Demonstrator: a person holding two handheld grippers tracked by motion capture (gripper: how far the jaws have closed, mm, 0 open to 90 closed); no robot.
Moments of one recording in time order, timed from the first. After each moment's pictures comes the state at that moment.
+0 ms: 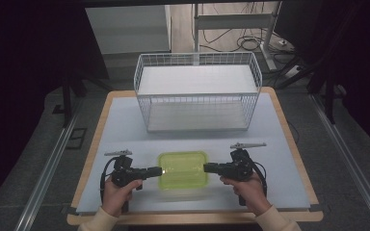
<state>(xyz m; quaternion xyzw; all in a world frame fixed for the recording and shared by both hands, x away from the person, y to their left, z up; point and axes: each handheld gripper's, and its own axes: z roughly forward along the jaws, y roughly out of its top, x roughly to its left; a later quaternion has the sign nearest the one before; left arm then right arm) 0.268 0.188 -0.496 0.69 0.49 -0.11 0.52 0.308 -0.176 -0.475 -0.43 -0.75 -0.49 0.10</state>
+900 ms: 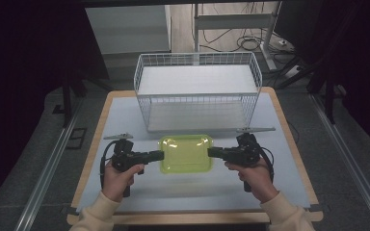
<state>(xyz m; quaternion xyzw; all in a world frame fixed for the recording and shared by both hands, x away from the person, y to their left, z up) 0.290 0.179 -0.445 0.70 0.46 -0.07 0.54 0.323 -0.181 -0.423 -0.42 -0.75 -0.51 0.06</state>
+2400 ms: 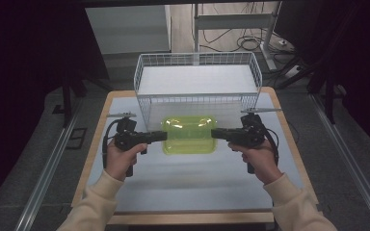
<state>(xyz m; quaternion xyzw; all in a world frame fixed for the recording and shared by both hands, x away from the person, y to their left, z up) 0.326 0.173 -0.404 0.70 0.45 -0.05 0.54 0.350 -0.183 -0.380 -0.41 -0.75 -0.51 0.02</state>
